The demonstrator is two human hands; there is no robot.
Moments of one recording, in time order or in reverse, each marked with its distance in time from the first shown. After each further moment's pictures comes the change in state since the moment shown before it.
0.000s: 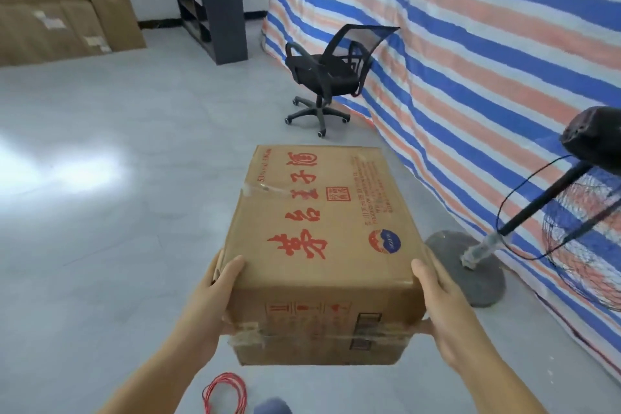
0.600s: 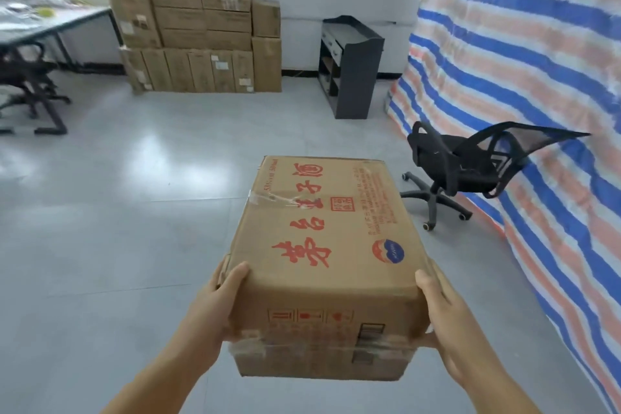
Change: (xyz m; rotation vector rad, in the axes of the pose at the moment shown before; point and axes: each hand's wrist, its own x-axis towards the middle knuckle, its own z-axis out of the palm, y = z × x) left_hand 0.269 0.190 -0.050 -0.218 0.390 0.124; right_hand 0.309 -0.202 0.244 -0.188 -0.461 -0.165
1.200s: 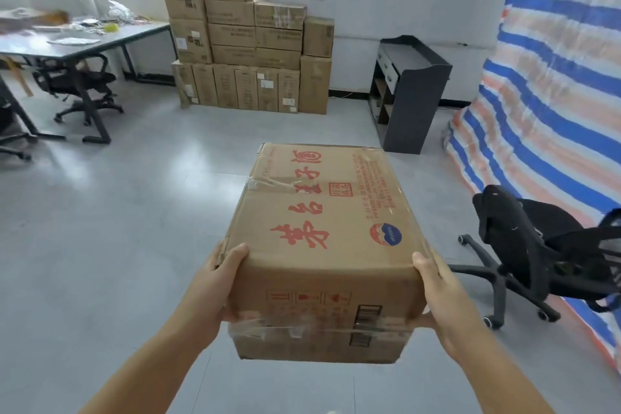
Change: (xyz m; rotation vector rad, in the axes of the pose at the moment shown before) left_hand 0.300 0.164 0.117 -0.071 0.149 0.136; right_hand 0.387 -0.155 0.058 -0.045 -0.181 -0.153
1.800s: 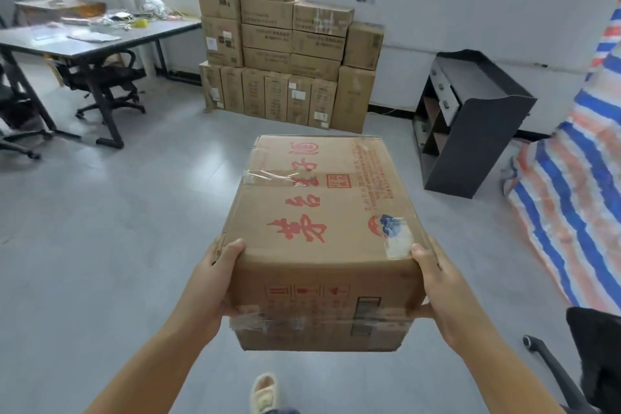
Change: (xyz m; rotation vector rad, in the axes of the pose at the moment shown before) left_hand 0.374 0.128 0.095 -0.075 0.178 0.034; right_hand 0.415 -0.136 0.099 -0.076 -0.188 -0.093
